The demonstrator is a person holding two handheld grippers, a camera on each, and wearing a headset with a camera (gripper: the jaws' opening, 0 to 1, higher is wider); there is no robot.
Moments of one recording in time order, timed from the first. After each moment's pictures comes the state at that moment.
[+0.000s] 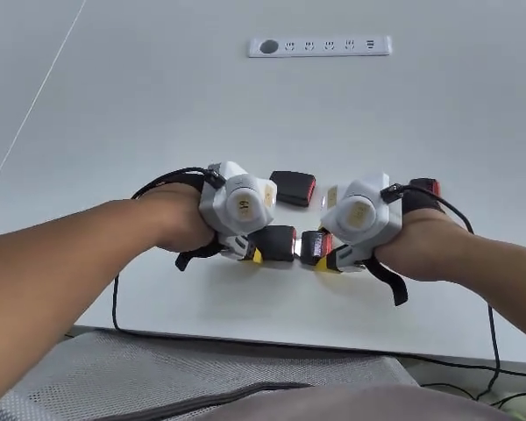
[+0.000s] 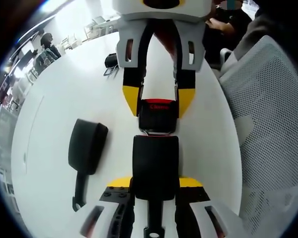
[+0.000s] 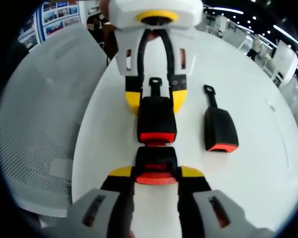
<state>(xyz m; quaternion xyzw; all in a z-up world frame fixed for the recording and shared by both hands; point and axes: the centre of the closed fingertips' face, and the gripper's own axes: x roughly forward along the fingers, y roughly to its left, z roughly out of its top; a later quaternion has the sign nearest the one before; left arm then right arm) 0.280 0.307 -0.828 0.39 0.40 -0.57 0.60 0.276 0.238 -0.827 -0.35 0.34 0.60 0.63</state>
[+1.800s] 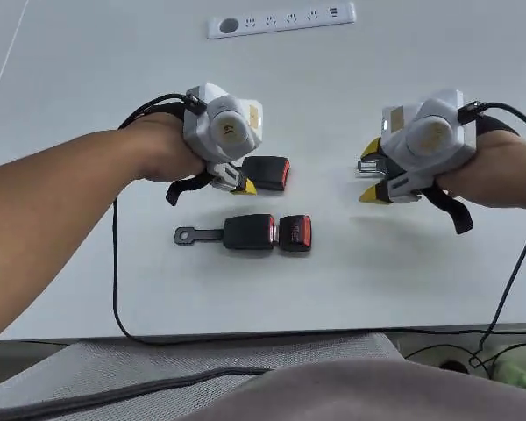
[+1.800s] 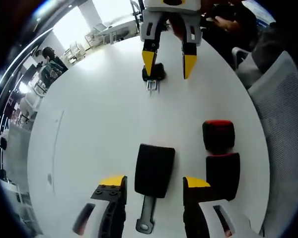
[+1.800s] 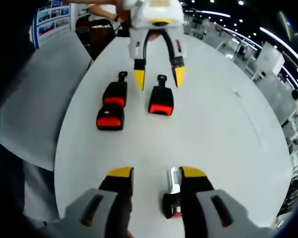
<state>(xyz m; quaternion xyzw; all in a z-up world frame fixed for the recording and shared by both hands) 0.373 0.274 -0.793 0.44 0.35 -0.55 0.62 0.346 0.129 -0.786 -0.35 0.32 0.54 0.69</state>
